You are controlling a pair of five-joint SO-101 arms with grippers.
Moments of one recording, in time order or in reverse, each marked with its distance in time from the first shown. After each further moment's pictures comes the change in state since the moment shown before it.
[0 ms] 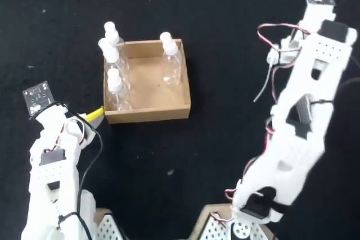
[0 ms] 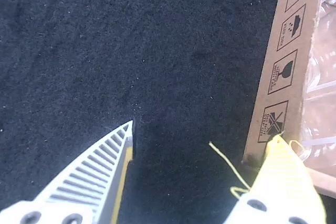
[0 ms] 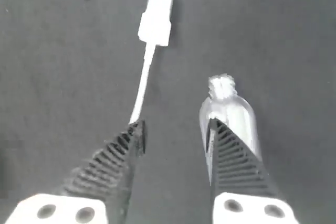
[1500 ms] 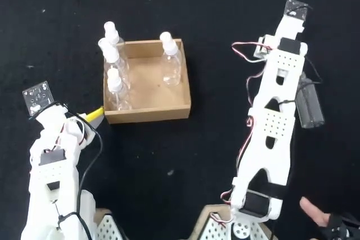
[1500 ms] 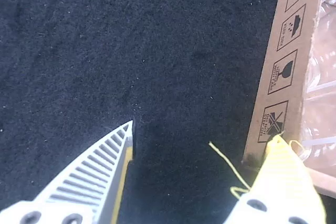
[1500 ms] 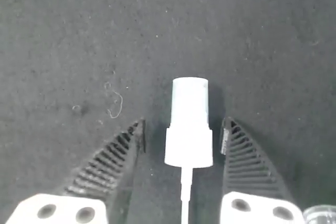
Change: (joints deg) left arm 0.0 0.0 0.0 0.0 0.0; right arm -4.5 41.0 -35.6 -16.2 -13.6
